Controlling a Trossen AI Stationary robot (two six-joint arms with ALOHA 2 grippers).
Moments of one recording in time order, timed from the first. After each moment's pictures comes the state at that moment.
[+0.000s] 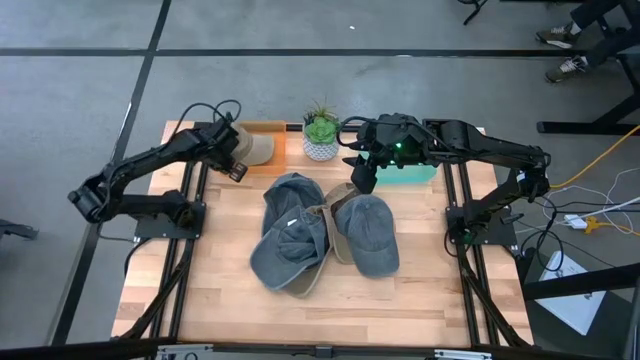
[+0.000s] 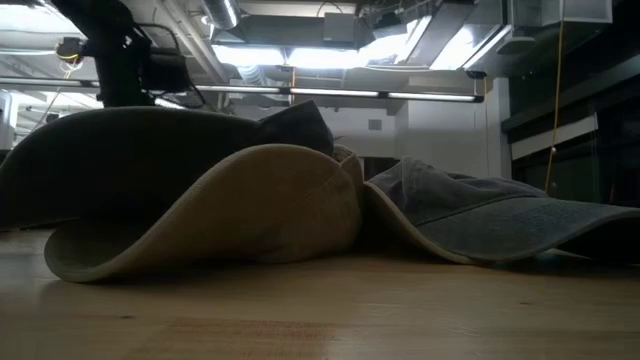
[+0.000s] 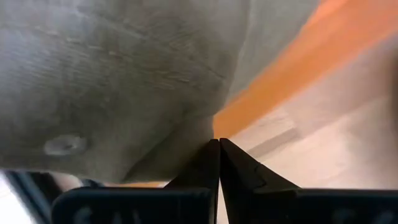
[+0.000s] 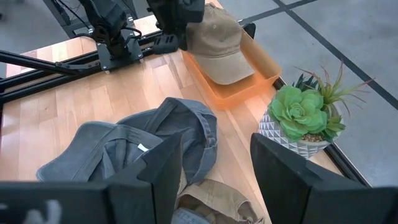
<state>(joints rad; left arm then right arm) 0.85 1.11 0.70 -0.86 -0.09 -0.19 -0.06 1.49 1.81 -0.96 0.27 0.25</state>
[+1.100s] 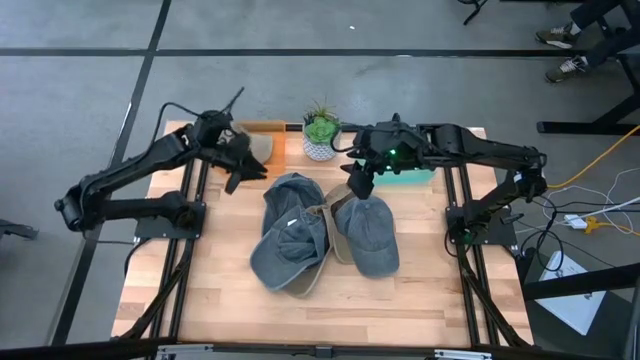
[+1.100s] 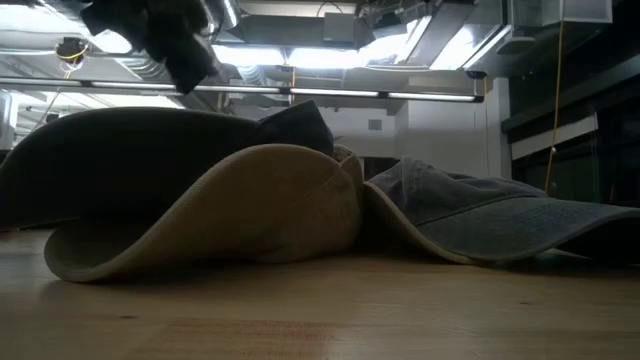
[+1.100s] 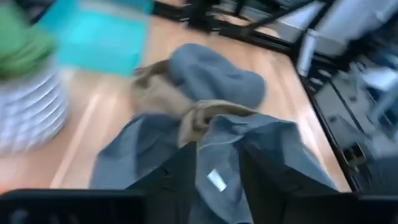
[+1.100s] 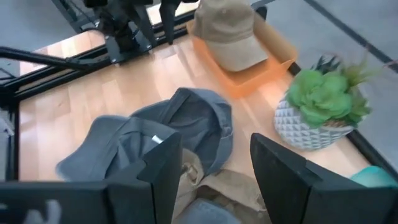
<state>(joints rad) 0.63 0.91 0.80 -0.52 0.69 0.12 -0.02 1.52 1.81 -0.97 0.25 0.34</state>
